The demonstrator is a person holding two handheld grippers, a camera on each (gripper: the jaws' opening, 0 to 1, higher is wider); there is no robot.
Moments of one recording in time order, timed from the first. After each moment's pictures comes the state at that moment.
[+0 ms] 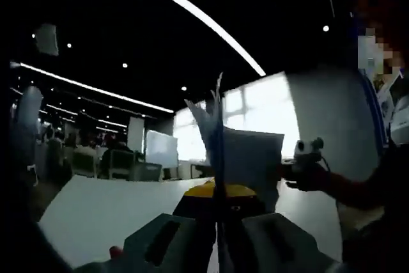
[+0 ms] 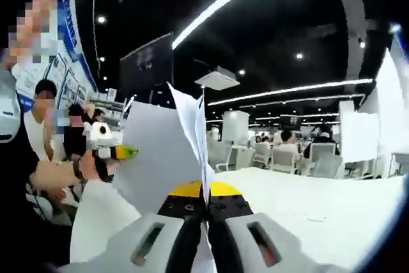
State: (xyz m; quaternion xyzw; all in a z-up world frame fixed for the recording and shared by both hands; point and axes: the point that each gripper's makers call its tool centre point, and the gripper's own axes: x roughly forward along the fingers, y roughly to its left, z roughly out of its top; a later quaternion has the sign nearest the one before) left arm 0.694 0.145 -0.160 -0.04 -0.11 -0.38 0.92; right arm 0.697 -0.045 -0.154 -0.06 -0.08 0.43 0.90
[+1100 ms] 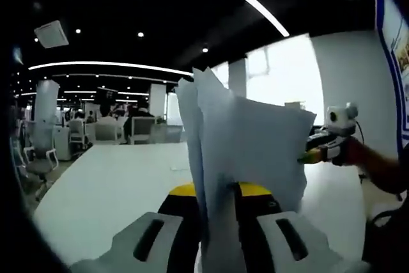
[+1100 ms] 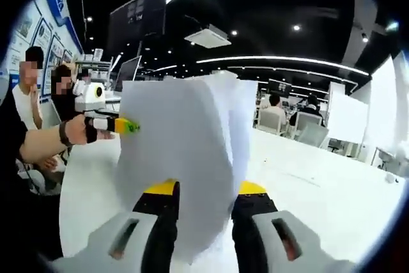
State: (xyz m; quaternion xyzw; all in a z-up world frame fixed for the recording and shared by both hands) left arm 0.718 0.131 -0.227 -0.01 -0.01 -0.33 0.94; right arm 0.703 -0.072 -0.237 -0.10 0.06 0.40 0.91
